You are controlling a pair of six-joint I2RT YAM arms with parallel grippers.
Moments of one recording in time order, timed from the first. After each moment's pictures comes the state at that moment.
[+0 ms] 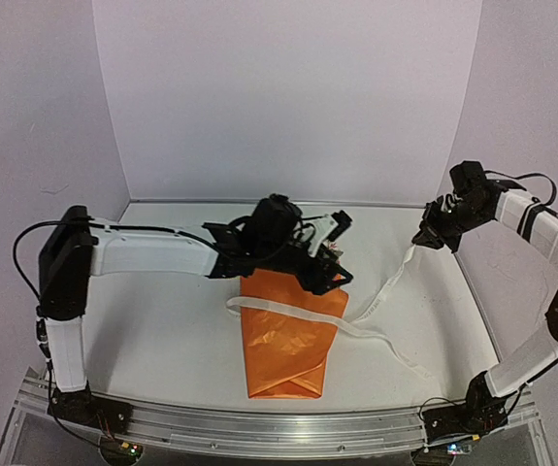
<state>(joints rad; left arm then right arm) -1.06 1.98 1.54 0.00 0.27 -0.02 0.12 1.48 1.31 -0.84 -0.31 0.68</state>
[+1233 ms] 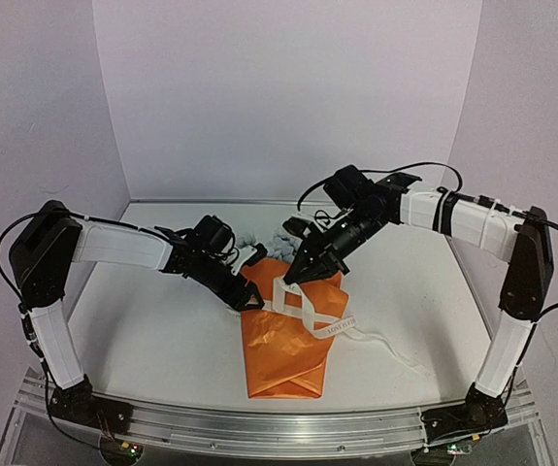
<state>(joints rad) -0.75 1.83 1.14 -0.26 0.39 -0.04 0.73 1.83 1.63 -0.90 -0.96 0.52</state>
